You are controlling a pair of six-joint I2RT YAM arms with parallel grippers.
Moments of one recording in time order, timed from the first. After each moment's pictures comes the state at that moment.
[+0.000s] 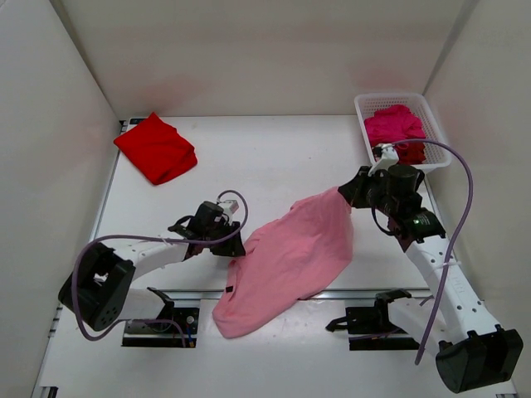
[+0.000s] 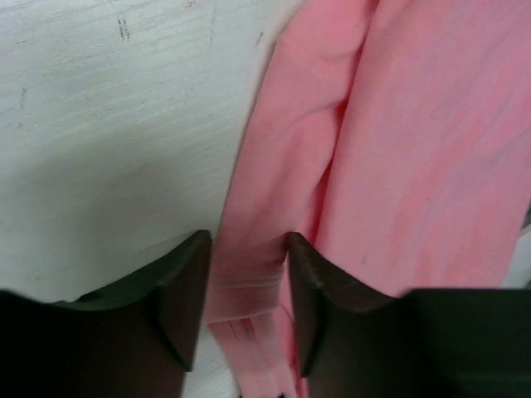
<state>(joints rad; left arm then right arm) -0.58 1.31 0.52 -0.12 0.25 -0.45 0.19 0.91 0.84 -0.35 -0.27 0.33</state>
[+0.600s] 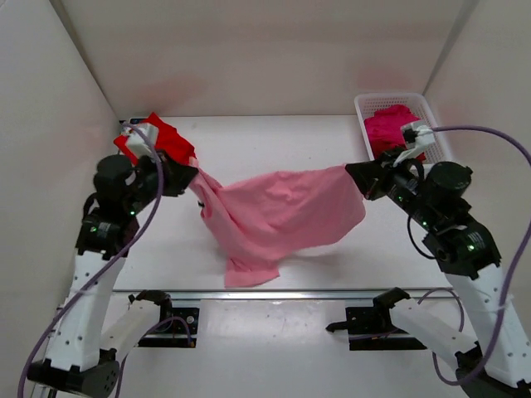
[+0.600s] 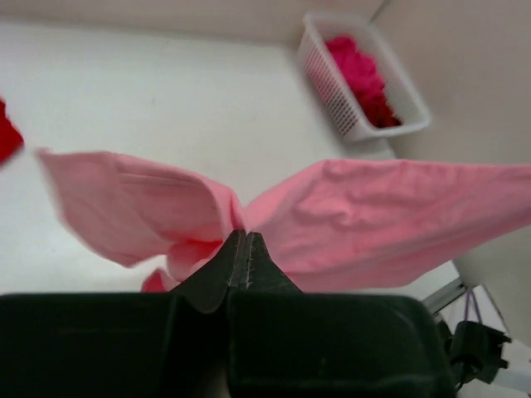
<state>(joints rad) -0.21 0.86 1.10 -0.51 0.32 -0.41 0.41 0.80 1.26 -0.57 -0.15 0.28</state>
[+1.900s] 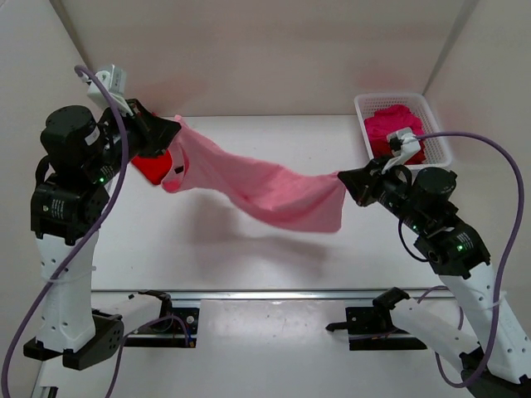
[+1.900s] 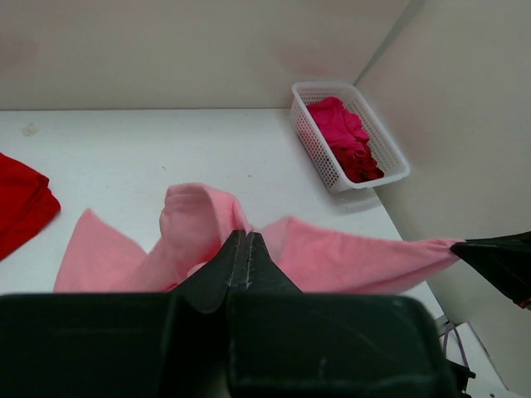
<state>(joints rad) -0.21 1.14 1.89 -0.87 0.24 -0.37 0.50 0.81 1.20 -0.51 -0.12 0.26</state>
